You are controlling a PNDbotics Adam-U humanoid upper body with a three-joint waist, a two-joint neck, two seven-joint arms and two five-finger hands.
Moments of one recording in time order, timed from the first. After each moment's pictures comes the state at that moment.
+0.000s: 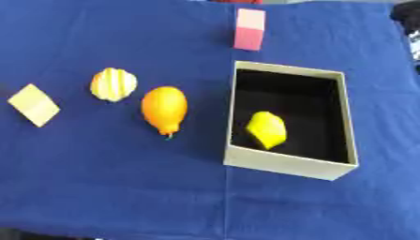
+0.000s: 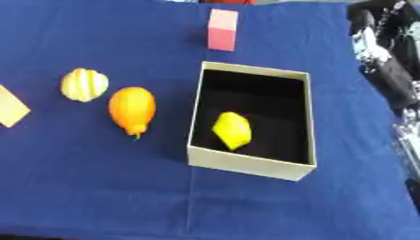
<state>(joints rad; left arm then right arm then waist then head) -0.19 1.08 0.00 -1.86 -0.68 -0.26 -0.34 -0.21 -0.57 -0.04 -1.99 -0.11 -0.04 -0.25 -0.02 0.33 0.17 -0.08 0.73</state>
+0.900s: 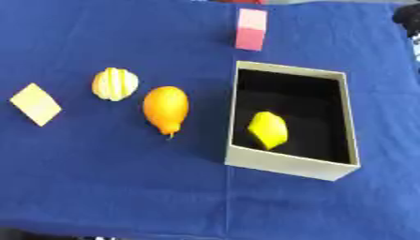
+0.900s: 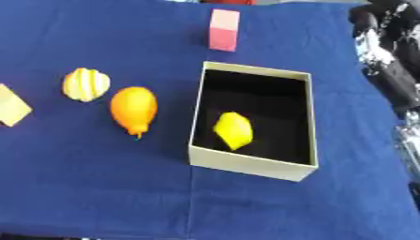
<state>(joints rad) -0.33 1.06 -0.03 -1.57 -0.58 -0.30 -0.40 -0.21 -0.57 -0.03 -1.99 -0.11 -0.04 -0.24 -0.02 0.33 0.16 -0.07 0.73</state>
